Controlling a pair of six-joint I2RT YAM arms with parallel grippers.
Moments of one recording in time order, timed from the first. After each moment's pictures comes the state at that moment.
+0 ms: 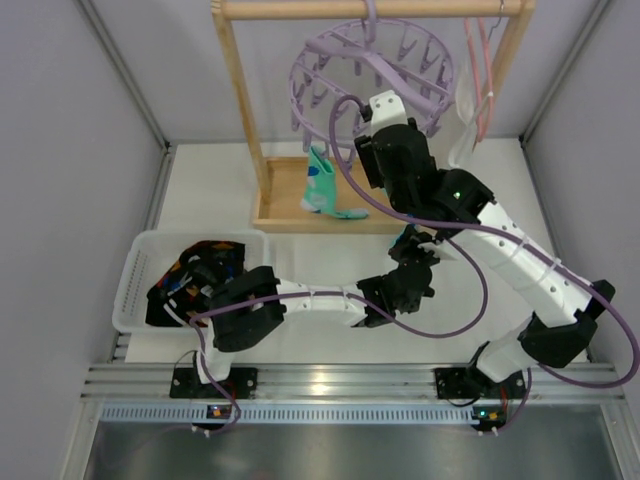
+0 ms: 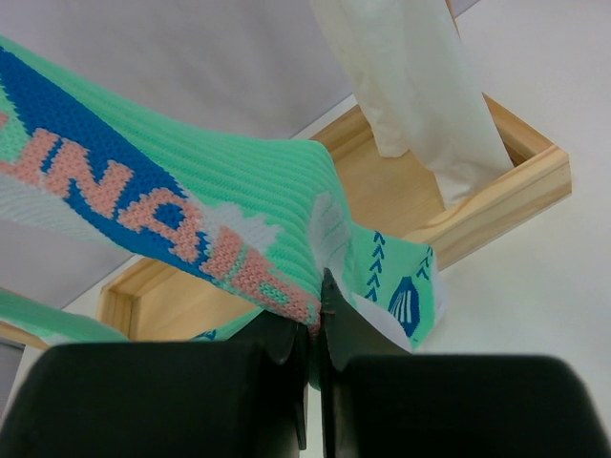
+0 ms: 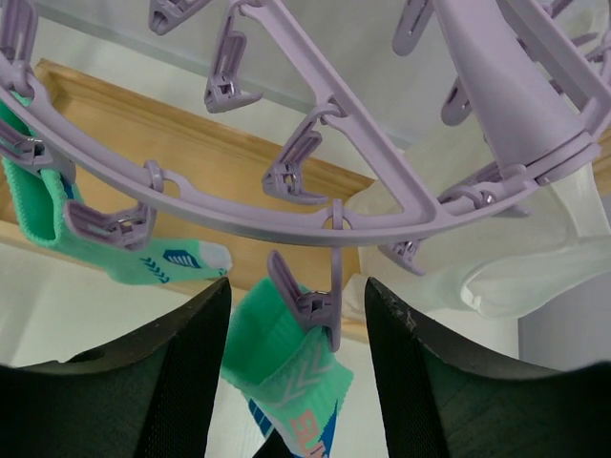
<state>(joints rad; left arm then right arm) -1.31 1.99 1.36 0.64 -1.00 0.50 0.89 1.49 1.83 -0.75 0.74 -0.02</state>
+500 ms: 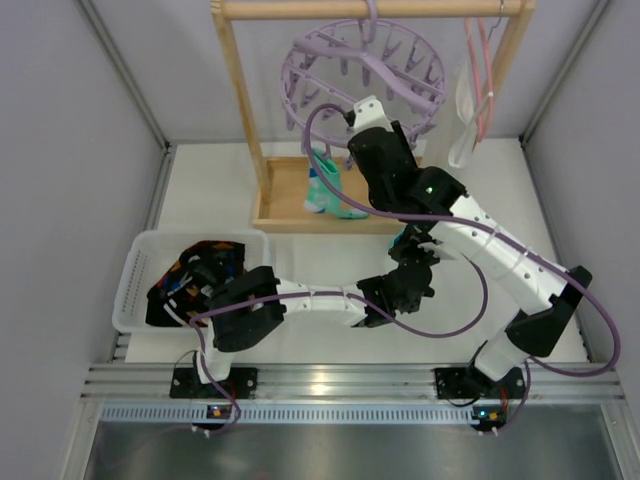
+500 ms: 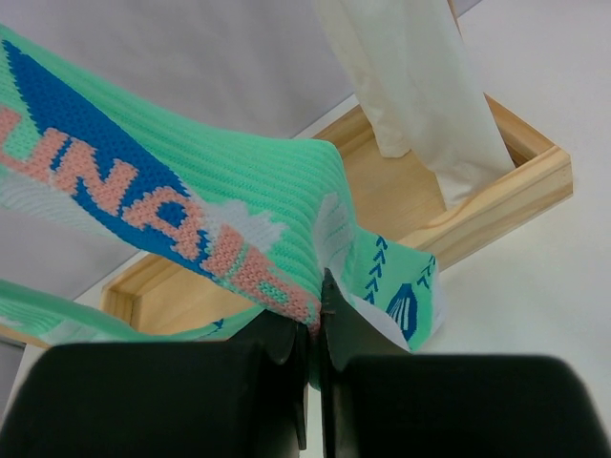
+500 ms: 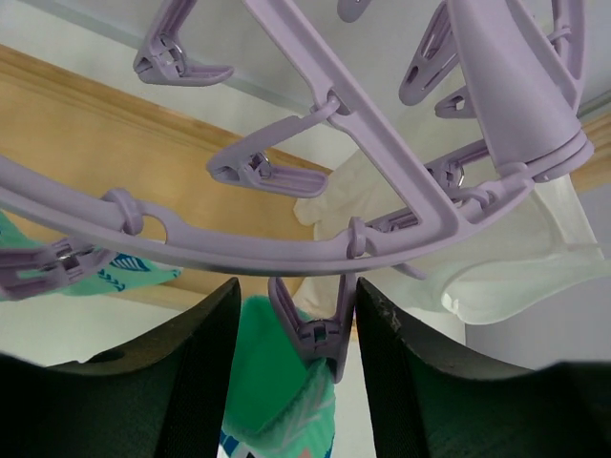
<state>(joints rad) -1.31 1.99 1.36 0.64 -1.00 0.50 0.89 1.58 1.82 -0.72 0.86 -0.09</state>
